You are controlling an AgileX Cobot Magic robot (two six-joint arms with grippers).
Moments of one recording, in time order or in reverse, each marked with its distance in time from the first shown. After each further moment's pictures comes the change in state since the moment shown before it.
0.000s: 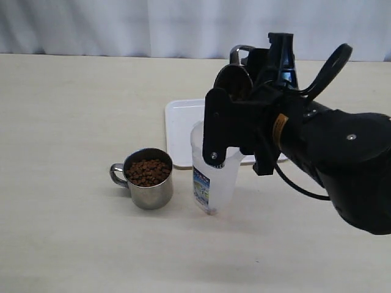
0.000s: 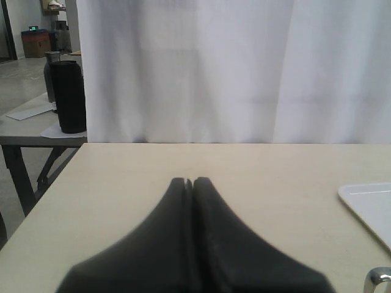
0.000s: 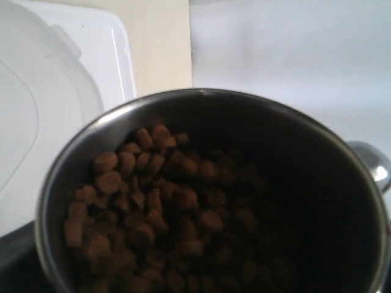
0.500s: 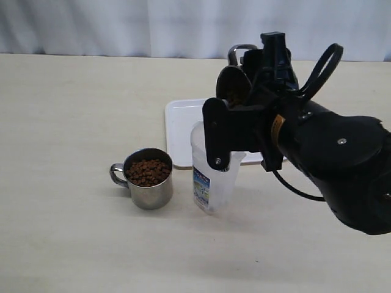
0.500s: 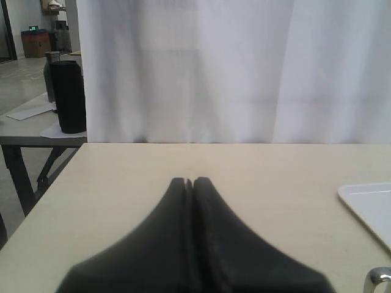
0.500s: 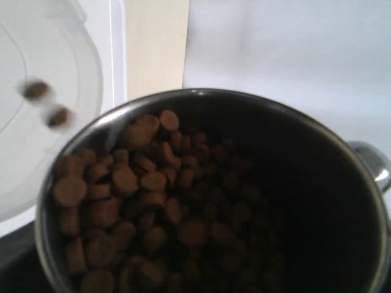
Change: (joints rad) left arm 0.000 0.000 0.000 0.000 0.000 0.000; right arm 0.000 0.022 0.001 -0.040 0.046 -0.086
